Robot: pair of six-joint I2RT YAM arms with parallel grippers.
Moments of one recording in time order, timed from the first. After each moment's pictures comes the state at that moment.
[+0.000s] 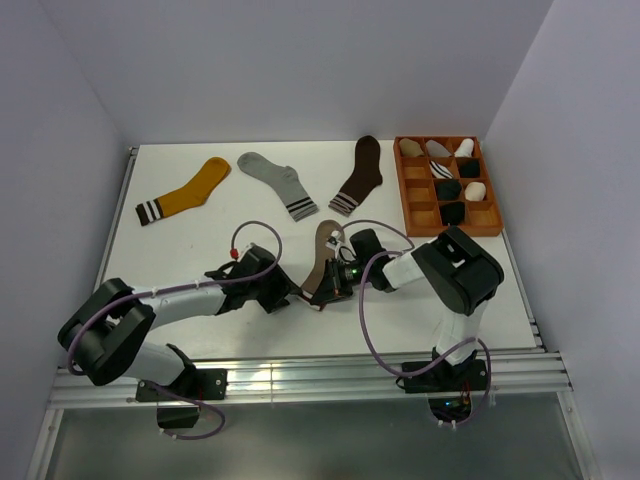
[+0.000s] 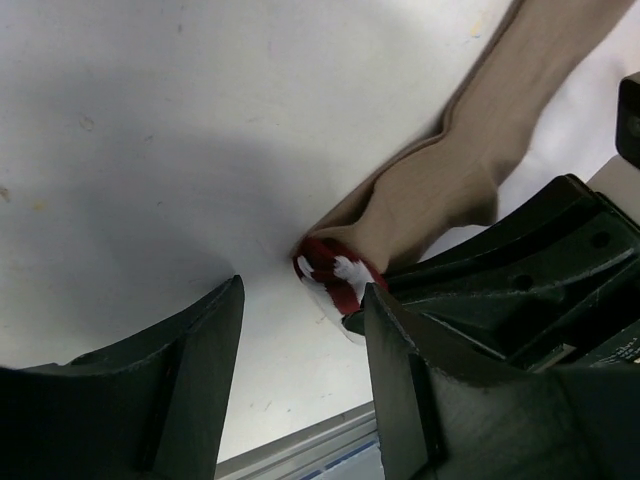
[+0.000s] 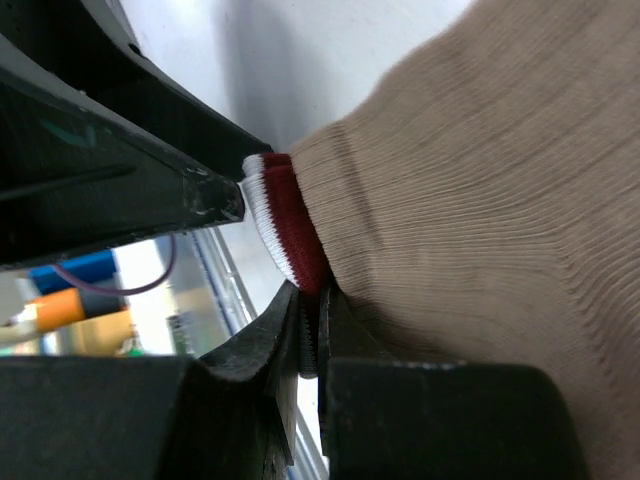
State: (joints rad) left arm -0.74 1.39 0.56 -0.05 0.03 -1.35; right arm 0.57 1.81 0.62 0.41 -0.84 0.68
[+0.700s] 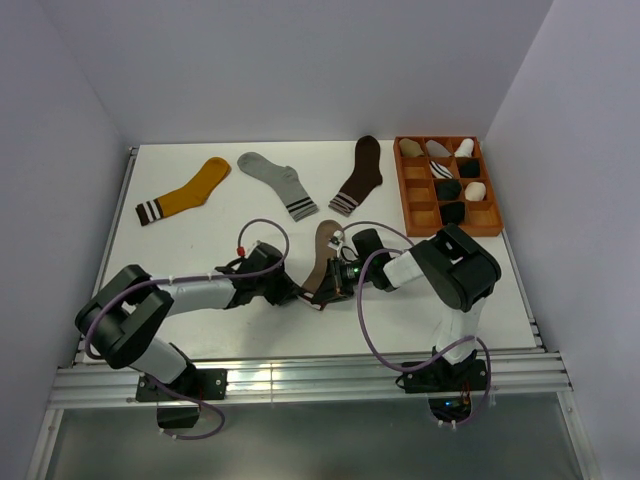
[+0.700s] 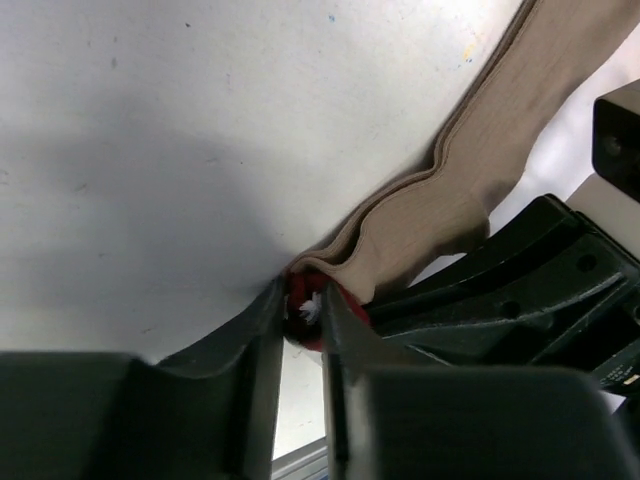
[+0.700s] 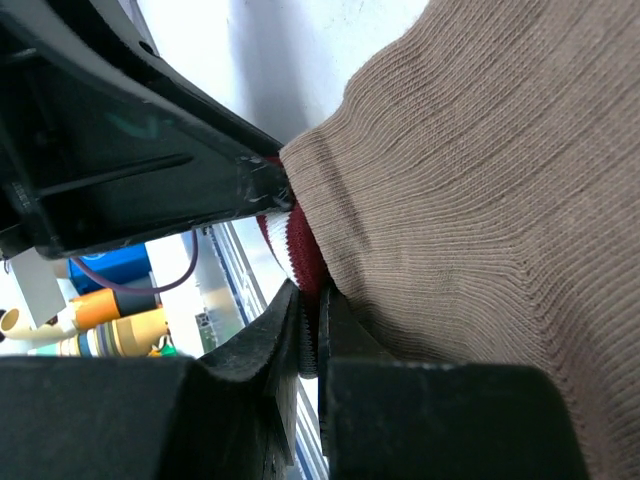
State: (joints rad) left arm -0.75 1.51 0.60 0.02 0.04 -1.38; right arm 0.54 1.86 0.62 0.45 -0.89 0.74
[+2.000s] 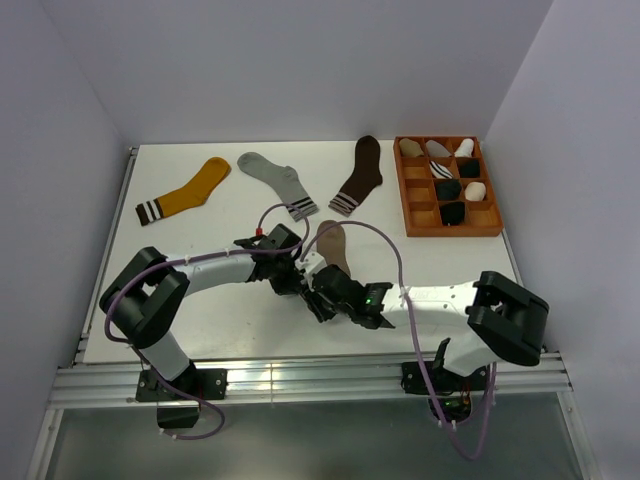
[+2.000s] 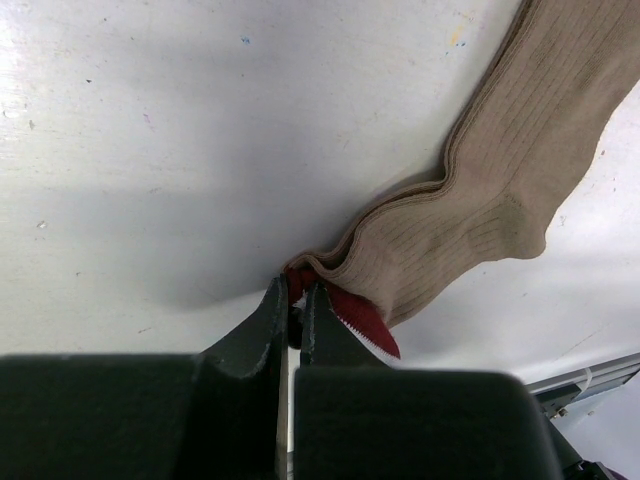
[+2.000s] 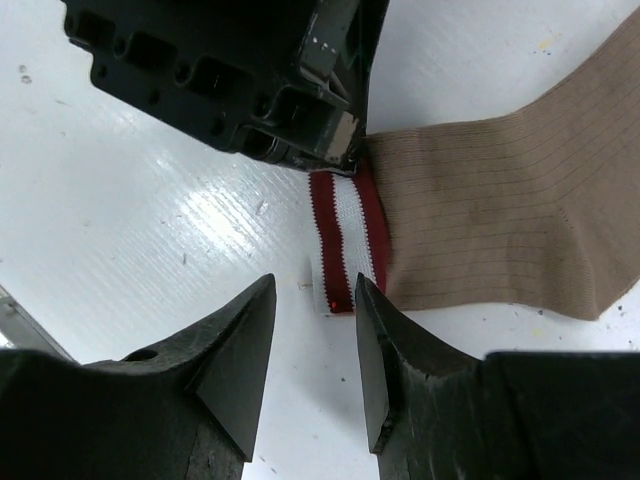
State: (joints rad) left arm -0.76 1.67 0.91 -0.36 0.04 -1.14; right arm 1.09 1.43 0.65 0.03 0.18 0.25
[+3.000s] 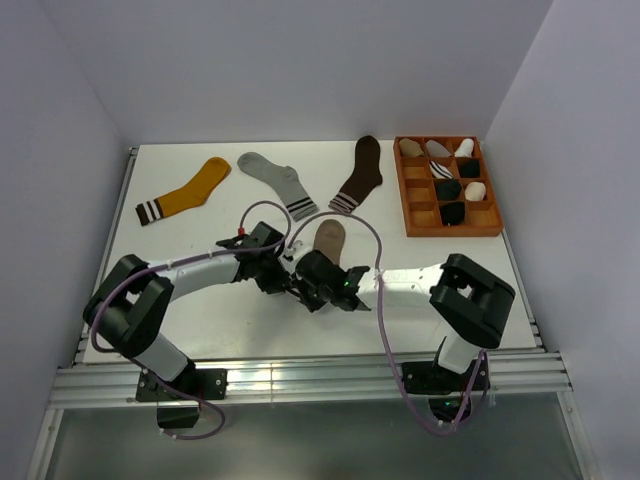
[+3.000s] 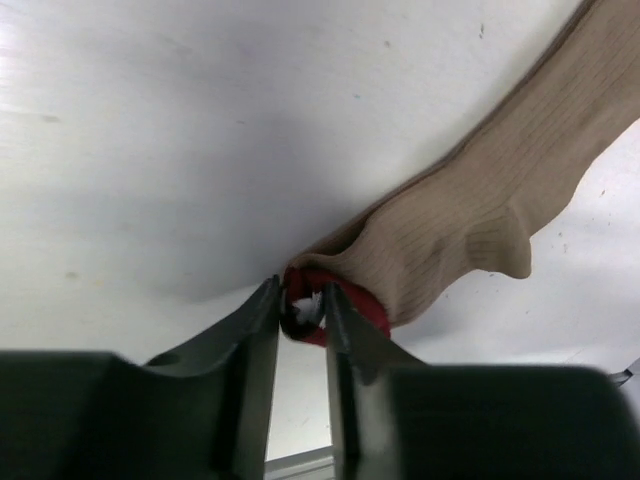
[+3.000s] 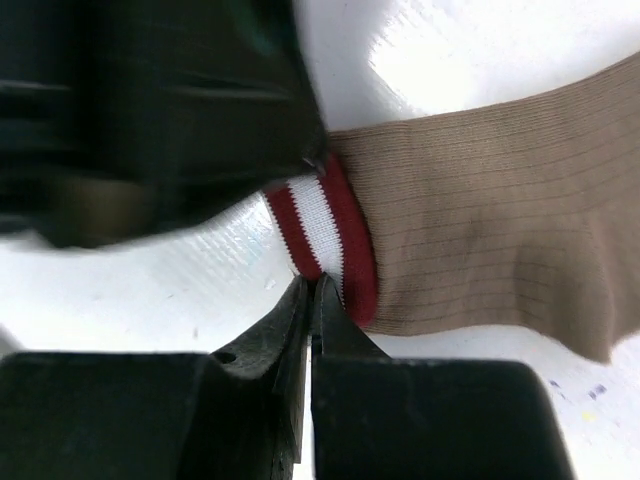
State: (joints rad) left arm -0.67 1.59 0.85 -0.36 0.04 -1.12; right arm 1.04 1.65 0.83 -0.04 0.12 0.31
